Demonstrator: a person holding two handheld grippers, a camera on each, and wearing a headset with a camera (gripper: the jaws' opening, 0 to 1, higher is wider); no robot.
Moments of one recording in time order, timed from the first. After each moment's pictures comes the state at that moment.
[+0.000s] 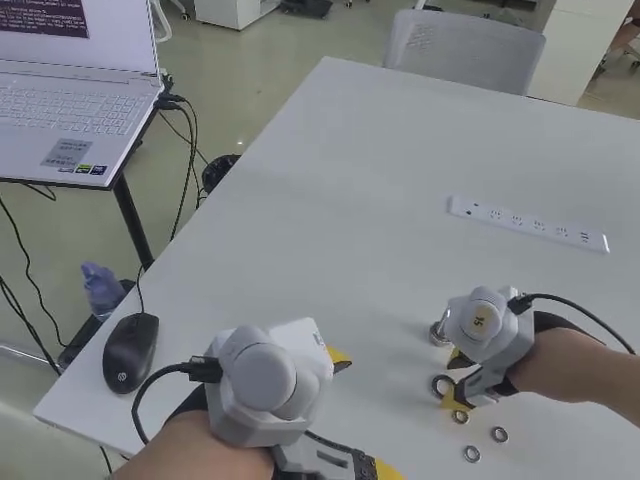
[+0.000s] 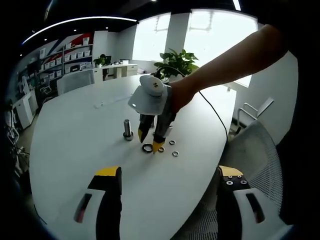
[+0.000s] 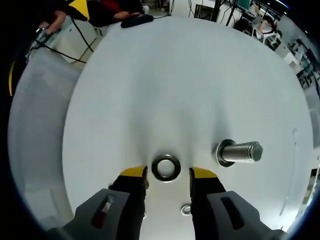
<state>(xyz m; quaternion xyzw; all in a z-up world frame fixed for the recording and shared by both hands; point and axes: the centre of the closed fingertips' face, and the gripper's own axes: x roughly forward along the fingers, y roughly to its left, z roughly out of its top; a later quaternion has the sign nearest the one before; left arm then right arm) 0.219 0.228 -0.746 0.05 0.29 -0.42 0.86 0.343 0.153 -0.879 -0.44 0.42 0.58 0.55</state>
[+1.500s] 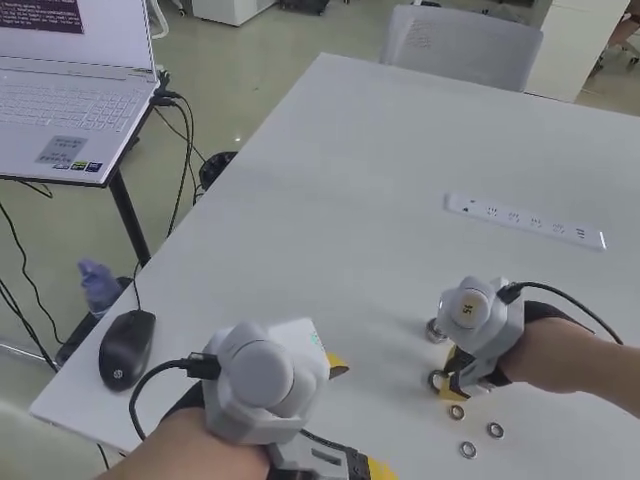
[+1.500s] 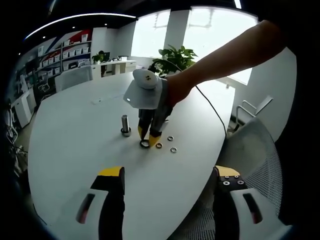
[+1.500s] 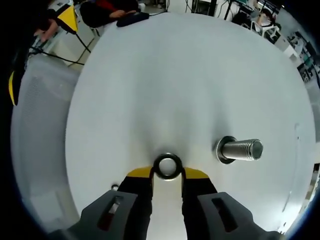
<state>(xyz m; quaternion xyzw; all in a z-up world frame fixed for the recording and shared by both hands) 0.215 0.227 -0.754 0.06 0.30 -0.43 0.85 0.344 0.150 -0.880 -0.44 0.44 0.57 0.54</state>
